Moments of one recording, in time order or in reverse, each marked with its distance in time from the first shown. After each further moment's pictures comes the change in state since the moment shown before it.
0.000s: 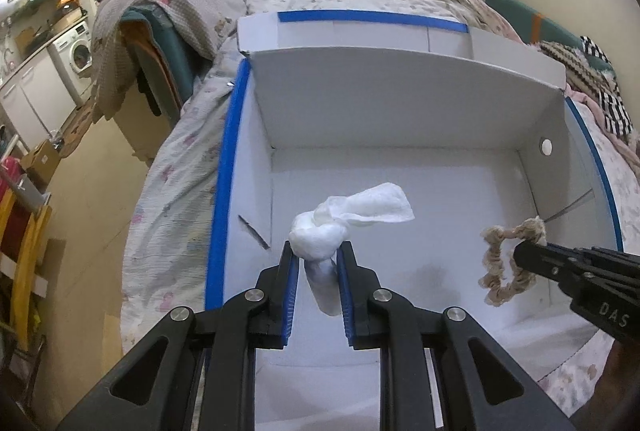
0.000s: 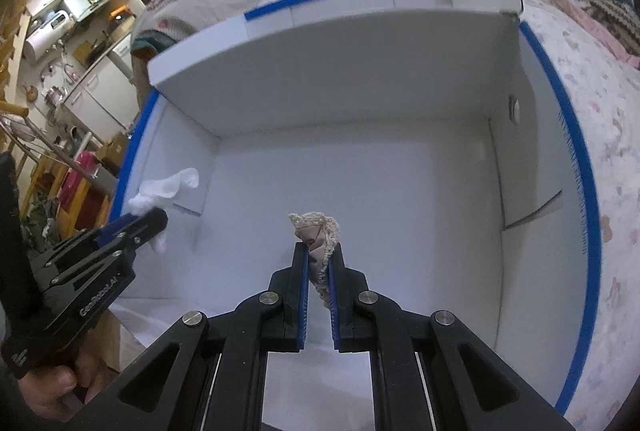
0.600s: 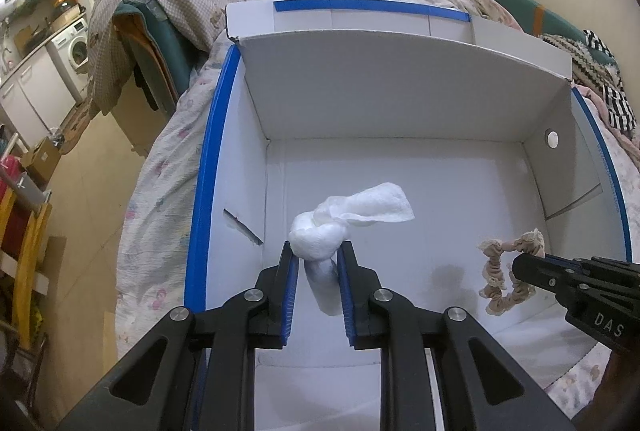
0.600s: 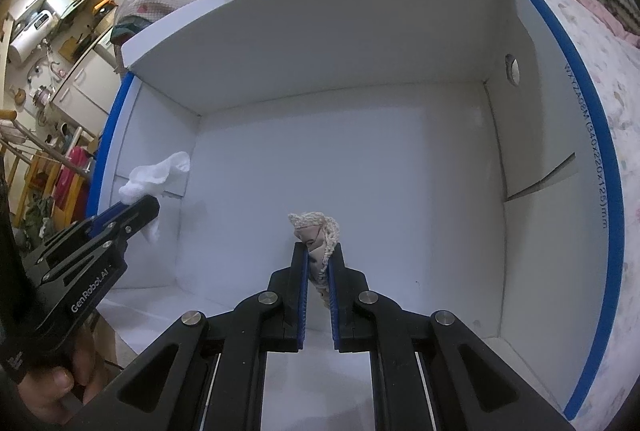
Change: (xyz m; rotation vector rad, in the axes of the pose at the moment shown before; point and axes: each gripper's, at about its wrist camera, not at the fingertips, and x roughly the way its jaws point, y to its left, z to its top) left arm 0.014 -0.003 0.002 0.003 0.026 0.008; right arm 0.018 -0.007 -0.004 0.044 0.090 -0.017
